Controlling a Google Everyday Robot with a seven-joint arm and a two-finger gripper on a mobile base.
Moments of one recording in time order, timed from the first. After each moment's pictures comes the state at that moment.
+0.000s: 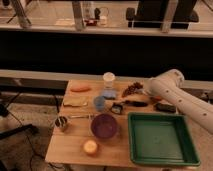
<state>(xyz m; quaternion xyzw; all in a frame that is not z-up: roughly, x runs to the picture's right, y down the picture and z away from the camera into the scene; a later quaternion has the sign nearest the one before) 0.245 -0.010 0.825 -0.04 -0.02 0.15 0.99</state>
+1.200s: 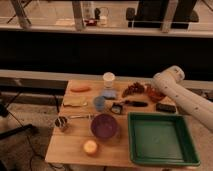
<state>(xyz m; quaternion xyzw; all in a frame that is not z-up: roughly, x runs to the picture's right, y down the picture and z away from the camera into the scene) 0.318 -0.039 0.868 0.00 0.06 0.17 0.98</state>
